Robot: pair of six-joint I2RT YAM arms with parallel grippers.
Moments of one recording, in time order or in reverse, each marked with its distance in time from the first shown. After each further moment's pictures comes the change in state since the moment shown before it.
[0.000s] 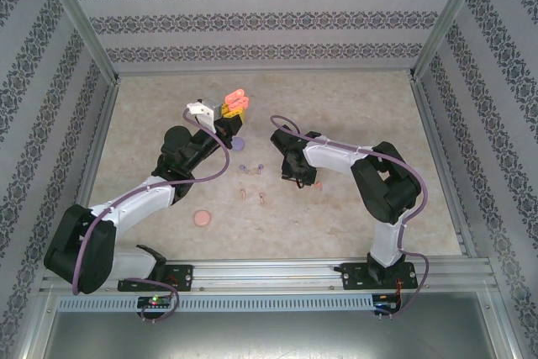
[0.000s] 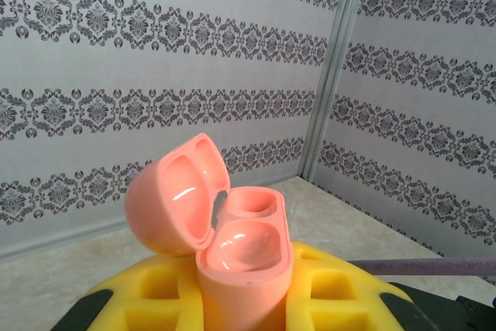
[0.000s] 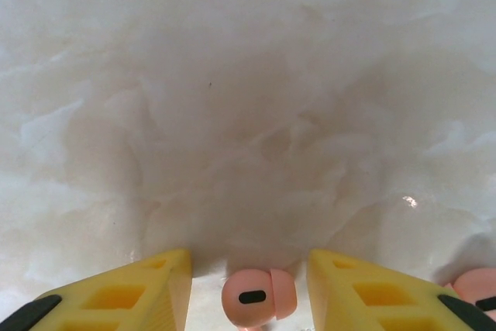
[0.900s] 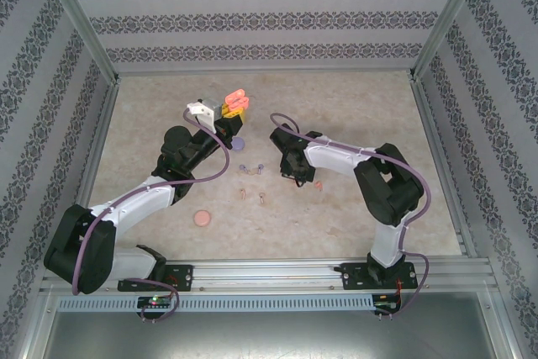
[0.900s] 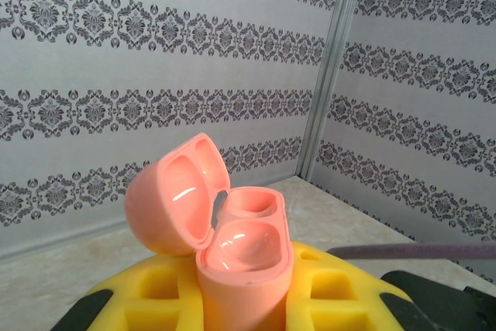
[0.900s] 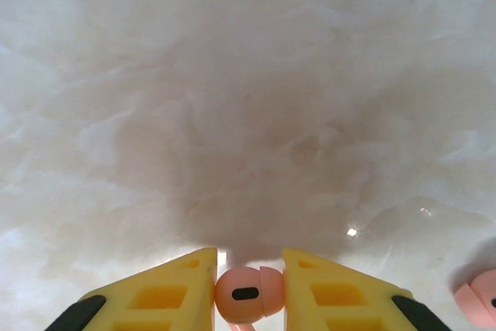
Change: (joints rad) left arm 0.000 -0.001 0.001 0.000 0.008 0.002; right arm 0.006 -0.033 -0.001 0.032 0.000 0.003
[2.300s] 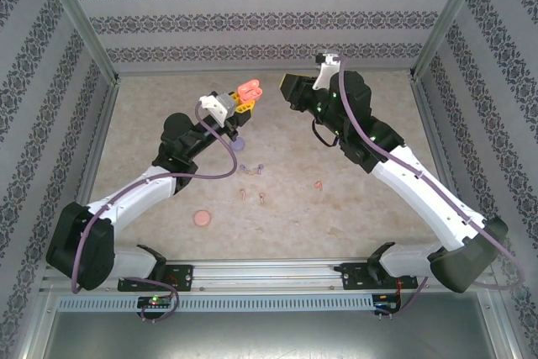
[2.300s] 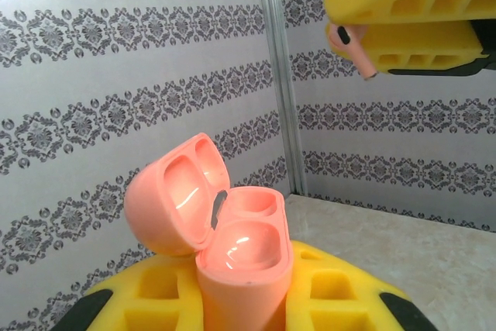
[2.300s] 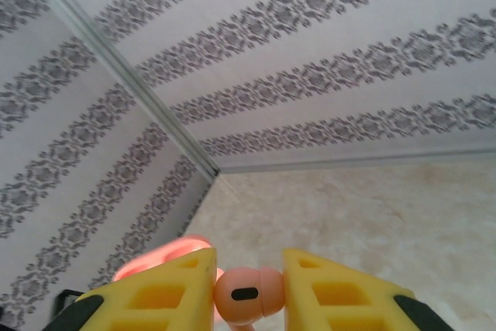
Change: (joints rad) left arm -0.015 0.033 0.151 -0.047 0.153 0.304; right arm -0.019 -0.571 0.138 0.532 -0.085 -0.375
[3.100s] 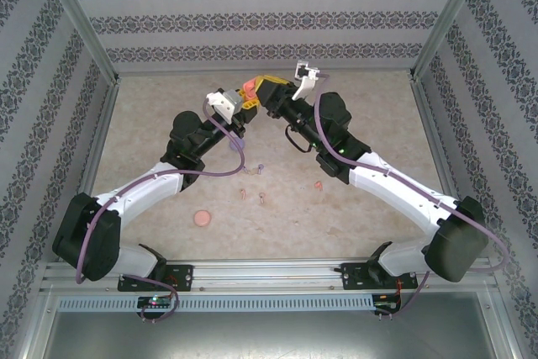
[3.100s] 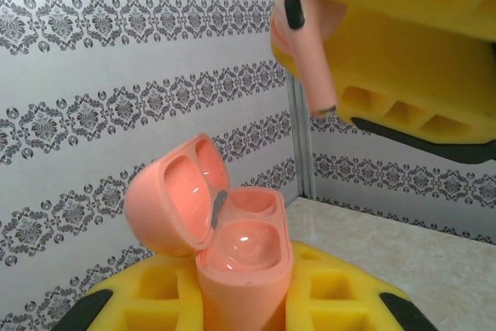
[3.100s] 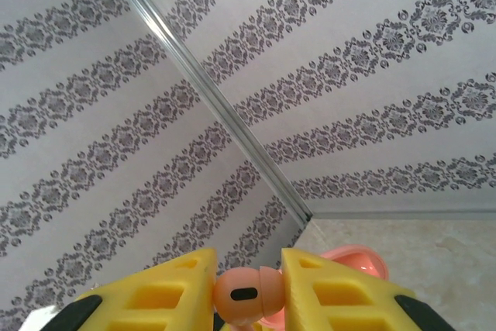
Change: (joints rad) left arm -0.038 0.060 0.032 0.025 -0.090 -0.024; right arm 0.090 0.078 -0.202 0.555 -0.032 0.086
